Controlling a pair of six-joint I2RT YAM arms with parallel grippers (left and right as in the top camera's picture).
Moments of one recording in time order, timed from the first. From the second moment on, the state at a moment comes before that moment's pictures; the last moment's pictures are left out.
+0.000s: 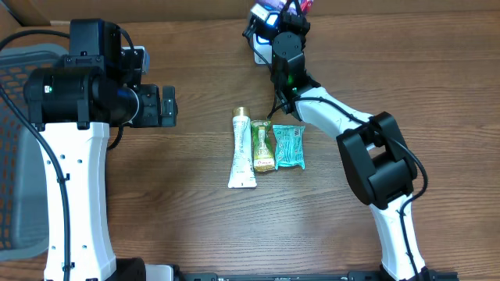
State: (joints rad) left arm 0.01 1.56 1.95 -1.57 0.02 -0.04; right arm 0.50 2.33 1.67 0.73 0.66 -1.29
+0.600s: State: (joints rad) left arm 0.01 1.56 1.95 -1.57 0.02 -0.04; right arm 0.46 2.39 1.67 0.78 0.61 -1.23
